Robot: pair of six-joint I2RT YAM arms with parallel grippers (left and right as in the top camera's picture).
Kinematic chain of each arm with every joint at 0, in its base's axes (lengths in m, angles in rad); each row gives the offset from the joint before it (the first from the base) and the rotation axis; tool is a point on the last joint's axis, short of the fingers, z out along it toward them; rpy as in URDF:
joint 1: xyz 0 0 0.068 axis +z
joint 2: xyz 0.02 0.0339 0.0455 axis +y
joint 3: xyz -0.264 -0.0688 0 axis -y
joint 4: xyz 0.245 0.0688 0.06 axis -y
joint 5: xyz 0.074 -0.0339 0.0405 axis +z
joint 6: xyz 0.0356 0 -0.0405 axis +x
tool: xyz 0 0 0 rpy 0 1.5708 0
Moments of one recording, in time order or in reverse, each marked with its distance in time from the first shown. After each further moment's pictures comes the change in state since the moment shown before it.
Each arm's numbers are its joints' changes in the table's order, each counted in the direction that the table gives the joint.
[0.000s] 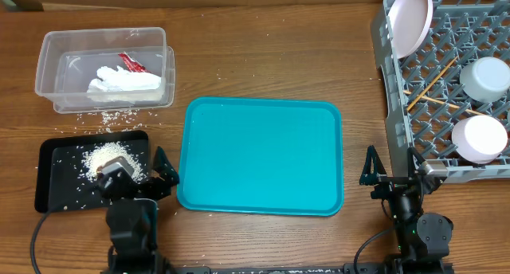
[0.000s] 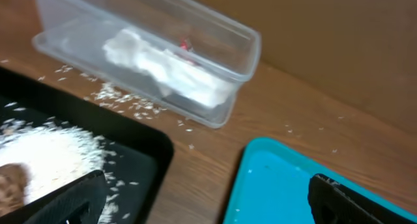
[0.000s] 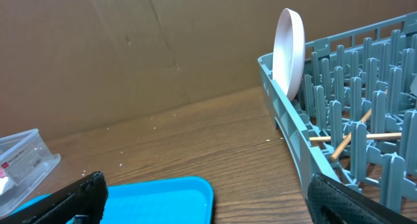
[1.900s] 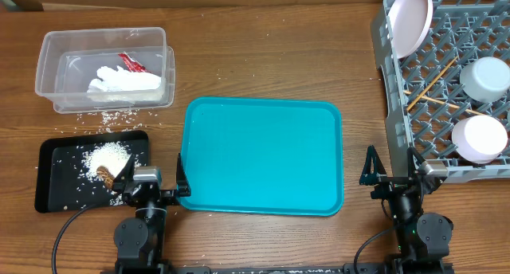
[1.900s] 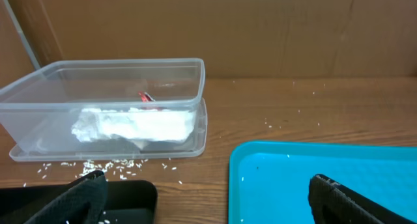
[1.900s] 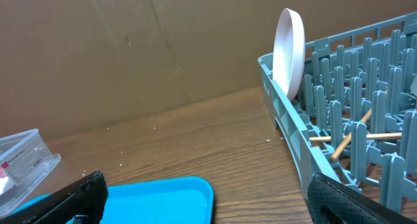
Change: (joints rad) left arm -0.092 -0.256 -0.092 0.011 -0.049 0.410; right arm 0.000 0.000 0.000 0.000 0.000 0.000
